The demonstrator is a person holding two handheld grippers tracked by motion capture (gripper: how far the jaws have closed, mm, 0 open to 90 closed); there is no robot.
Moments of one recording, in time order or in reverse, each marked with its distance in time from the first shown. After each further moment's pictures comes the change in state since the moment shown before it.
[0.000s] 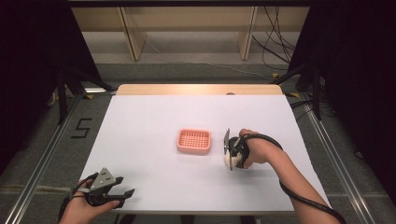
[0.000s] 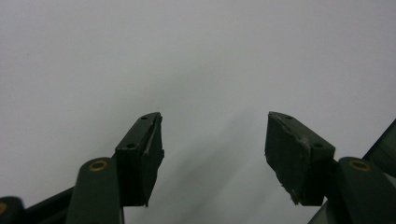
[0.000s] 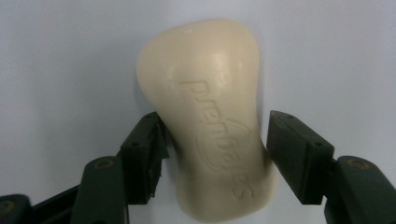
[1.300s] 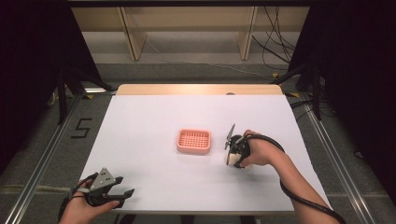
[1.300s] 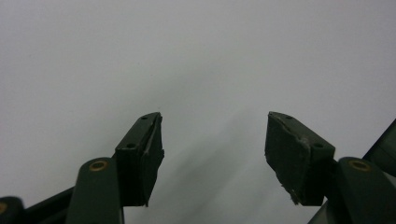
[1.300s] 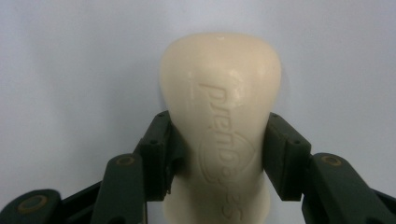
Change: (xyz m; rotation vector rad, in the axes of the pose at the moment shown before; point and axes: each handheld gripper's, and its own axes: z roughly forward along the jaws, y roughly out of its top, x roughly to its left) left arm 0.003 0.001 -0.003 0.017 -0.006 0.055; right arm -0.002 -0.007 0.004 -0.092 0.045 0.197
